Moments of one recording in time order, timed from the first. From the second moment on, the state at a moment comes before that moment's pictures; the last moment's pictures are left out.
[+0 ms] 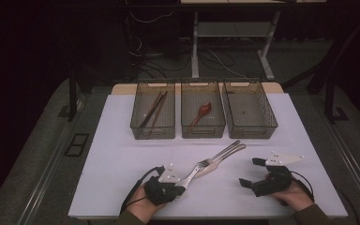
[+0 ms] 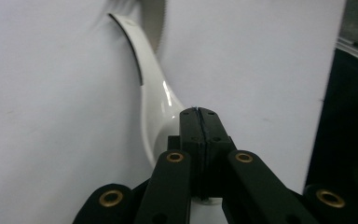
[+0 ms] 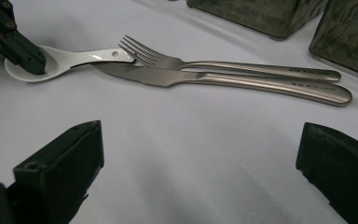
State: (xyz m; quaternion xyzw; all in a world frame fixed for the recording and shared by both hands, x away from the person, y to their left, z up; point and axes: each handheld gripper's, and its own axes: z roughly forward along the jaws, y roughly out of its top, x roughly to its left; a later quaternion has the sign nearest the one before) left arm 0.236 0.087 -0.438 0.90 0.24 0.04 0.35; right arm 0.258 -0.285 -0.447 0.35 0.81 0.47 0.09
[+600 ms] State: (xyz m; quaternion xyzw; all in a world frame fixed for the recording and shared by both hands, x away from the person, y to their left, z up) left arm 0.249 0.106 -0.436 0.90 0.25 0.08 0.34; right arm 0.258 -0.284 -0.447 0.35 0.81 0.47 0.09
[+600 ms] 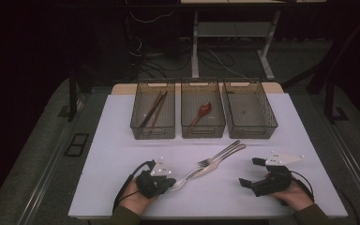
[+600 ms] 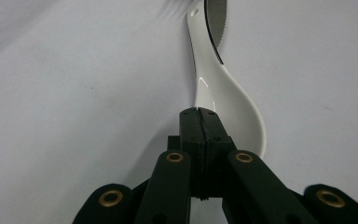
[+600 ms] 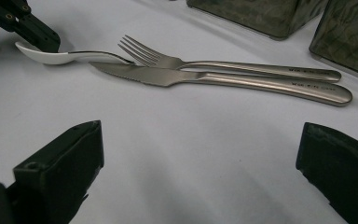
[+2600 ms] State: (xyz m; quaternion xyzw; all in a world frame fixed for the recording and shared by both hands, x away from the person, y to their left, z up) left arm 0.256 0.109 -0.425 0.89 0.23 0.05 0.40; right arm 0.258 -0.283 -0.448 0.34 0.81 0.46 0.09
